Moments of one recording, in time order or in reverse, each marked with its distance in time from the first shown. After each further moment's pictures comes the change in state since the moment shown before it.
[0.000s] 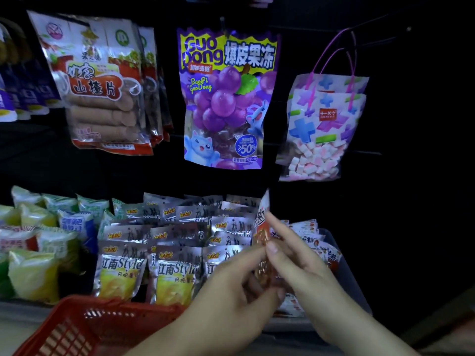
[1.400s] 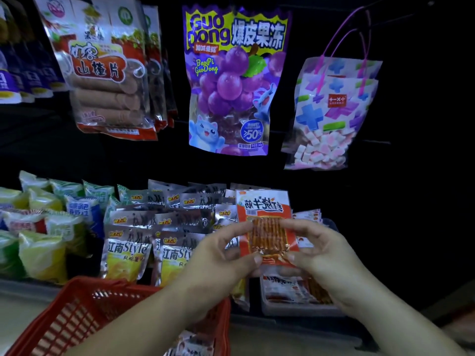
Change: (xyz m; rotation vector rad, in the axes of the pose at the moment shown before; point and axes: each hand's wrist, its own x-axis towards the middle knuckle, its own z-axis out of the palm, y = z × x) left_hand 0.007 -0.013 -0.019 -0.229 0.138 -0.309; right_hand 0.008 0.017 -0.027 -0.075 0.137 0.126
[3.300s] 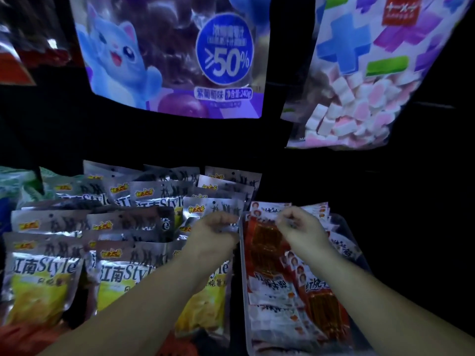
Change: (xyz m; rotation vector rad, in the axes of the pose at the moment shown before) left_hand 0.214 -0.101 0.008 -0.014 0.169 -0.202; right_hand 0.199 0.145 -0.047 -0.489 0.055 0.016
